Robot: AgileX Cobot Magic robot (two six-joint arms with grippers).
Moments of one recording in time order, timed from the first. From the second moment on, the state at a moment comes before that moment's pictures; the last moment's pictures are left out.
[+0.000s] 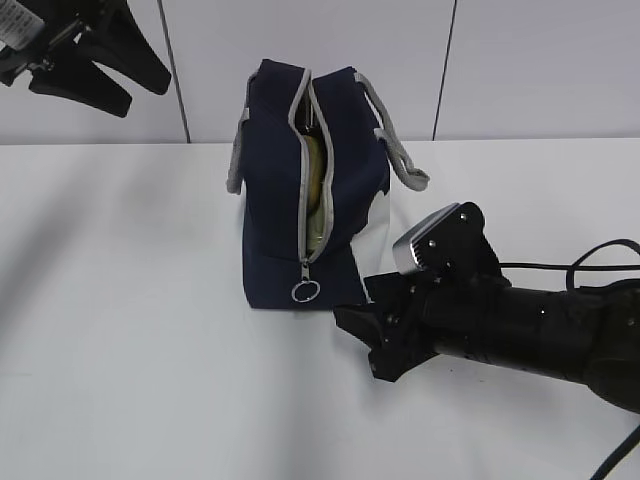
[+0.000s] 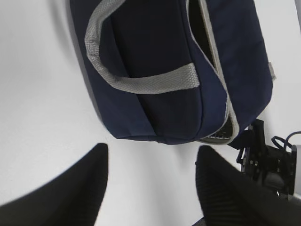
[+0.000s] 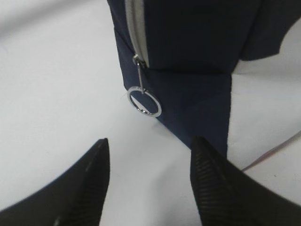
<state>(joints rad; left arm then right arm) -0.11 1.73 -1.65 -0.59 1.22 0.21 0.41 1.83 -0.57 -0.57 -0.77 0.23</state>
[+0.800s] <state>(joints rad) -0.11 1.73 -1.65 -0.59 1.22 0.21 0.38 2.04 -0.78 -0.78 -0.84 0.28</state>
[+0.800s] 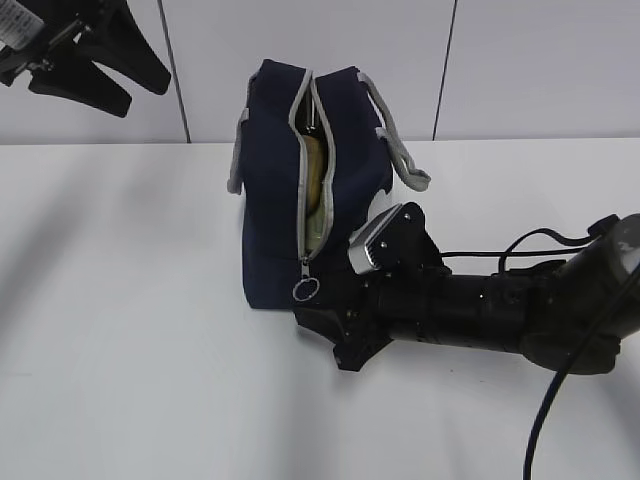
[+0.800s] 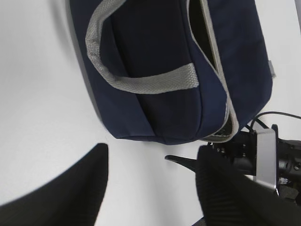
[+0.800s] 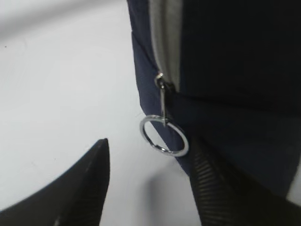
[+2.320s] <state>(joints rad) -0.11 1.73 -1.65 -0.59 1.22 0.21 0.38 2.09 -0.83 -0.80 -0.88 0.28</state>
